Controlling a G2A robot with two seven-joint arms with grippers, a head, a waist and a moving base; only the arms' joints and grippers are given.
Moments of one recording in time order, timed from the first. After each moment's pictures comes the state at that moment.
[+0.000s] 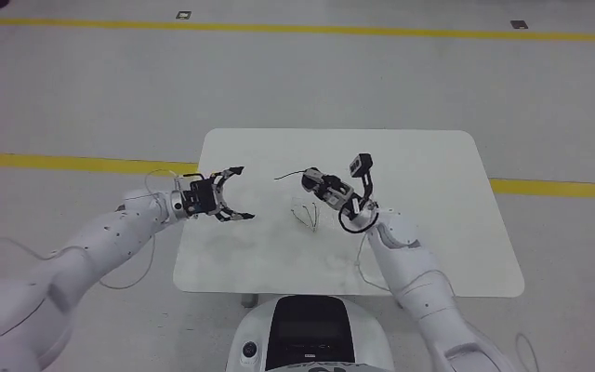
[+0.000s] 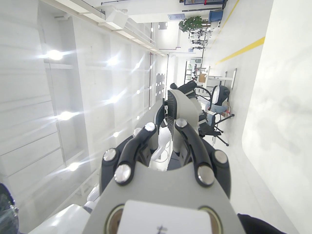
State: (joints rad) left arm 0.63 -0.86 -0.17 -0.89 1.45 -0.34 1.15; right arm -1.24 -1.50 1.28 -1.14 0.38 -0.33 0.83
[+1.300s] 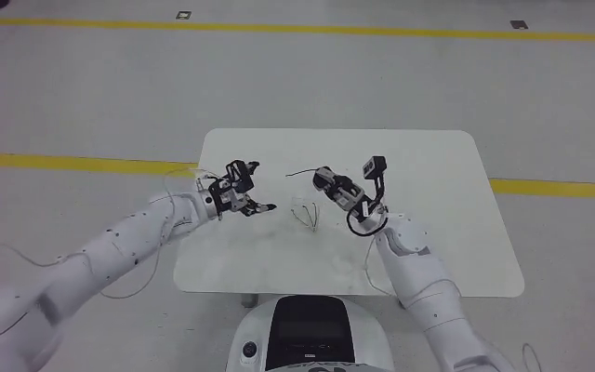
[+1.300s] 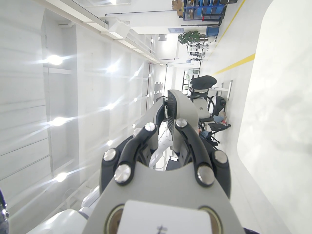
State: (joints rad) left arm 0.65 -0.80 -0.17 -1.24 0.98 -0.34 0.42; right arm -1.29 -1.46 1.29 -1.23 0.36 -0.34 0.74
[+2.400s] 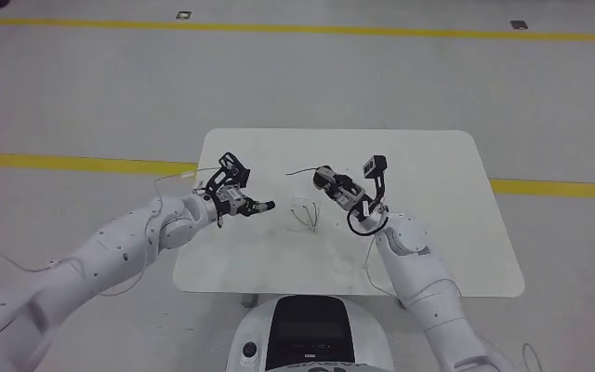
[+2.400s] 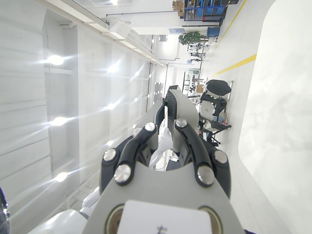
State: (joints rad) left arm 0.66 -0.76 -0.17 -1.33 0.53 -0.34 0.08; right arm -1.29 -1.46 1.29 -1.23 0.37 -0.34 0.74
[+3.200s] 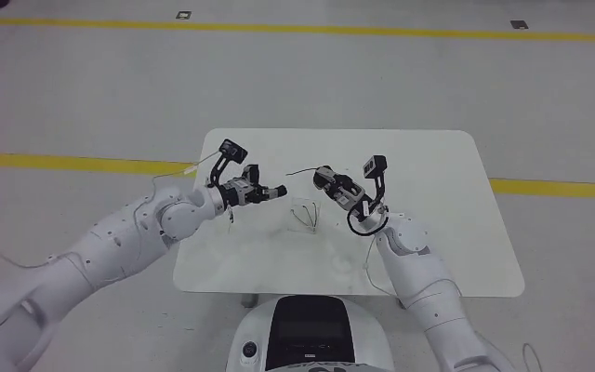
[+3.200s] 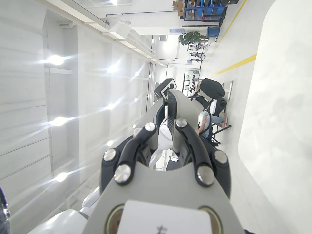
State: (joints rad) left arm 0.62 -0.76 -0.21 -1.40 0.08 -0.34 -0.11; right arm -1.29 -1.46 1.29 -1.23 0.37 -0.34 0.74
